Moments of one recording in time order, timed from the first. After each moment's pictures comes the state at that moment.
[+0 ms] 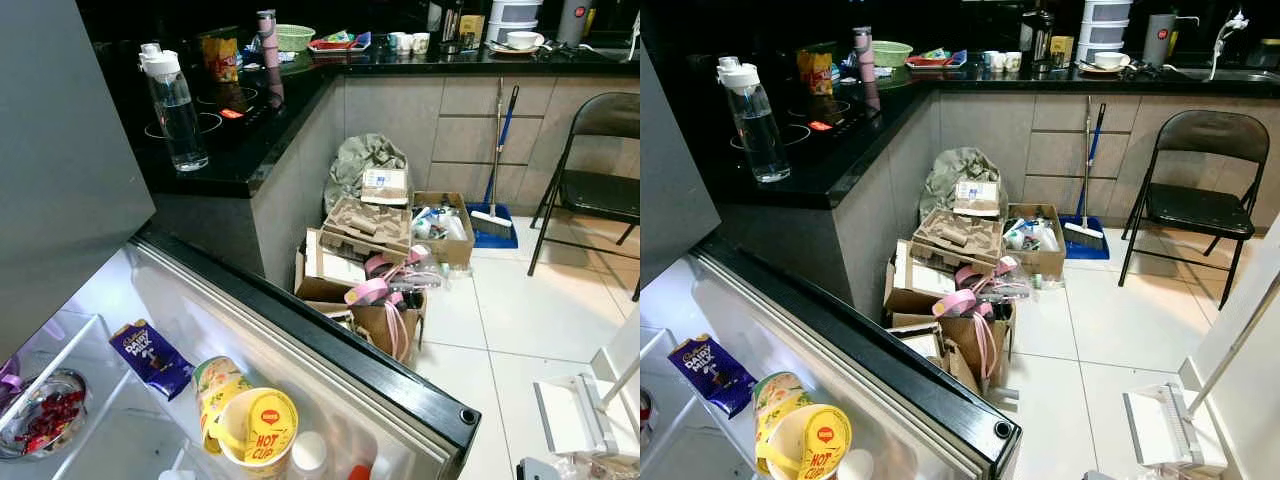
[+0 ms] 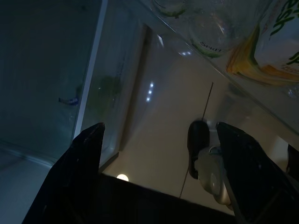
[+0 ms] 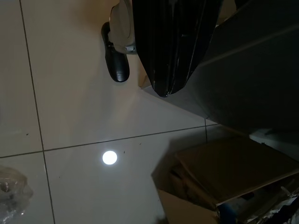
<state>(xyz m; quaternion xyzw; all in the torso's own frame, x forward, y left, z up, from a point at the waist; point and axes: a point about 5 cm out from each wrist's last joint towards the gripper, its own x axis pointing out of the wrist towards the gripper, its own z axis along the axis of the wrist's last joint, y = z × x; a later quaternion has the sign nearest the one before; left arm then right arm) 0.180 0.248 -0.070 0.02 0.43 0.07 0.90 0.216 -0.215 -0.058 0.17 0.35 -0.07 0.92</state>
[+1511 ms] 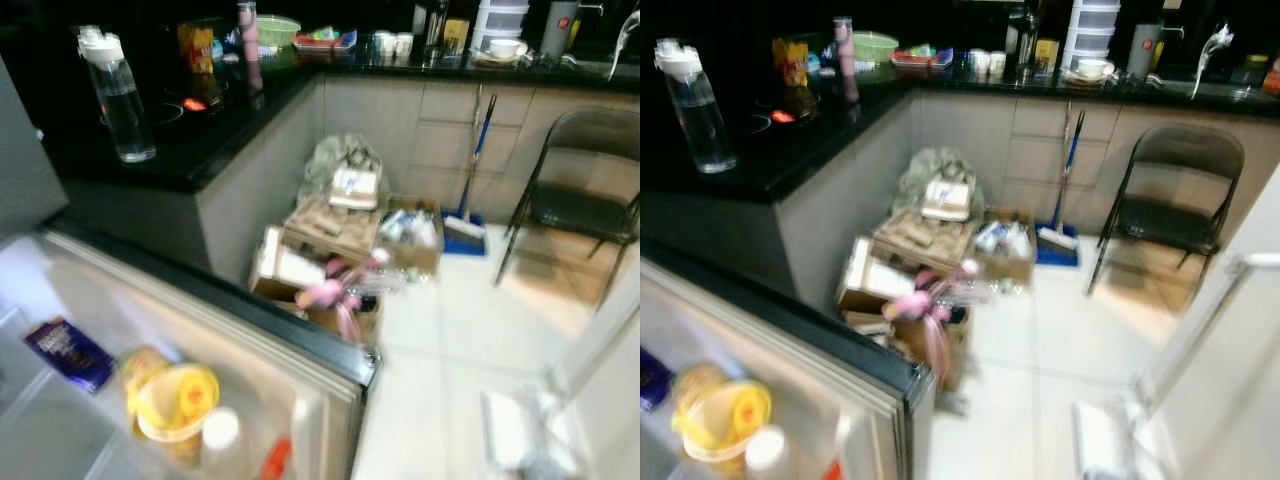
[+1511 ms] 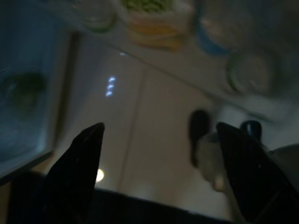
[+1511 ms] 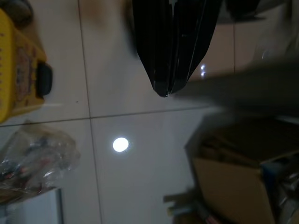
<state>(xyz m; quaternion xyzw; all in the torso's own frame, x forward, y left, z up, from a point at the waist) 0.179 0.239 -0.073 0.00 0.43 0.05 0.90 0.218 -0.208 -0.057 0.18 0.35 -0.05 0.92</state>
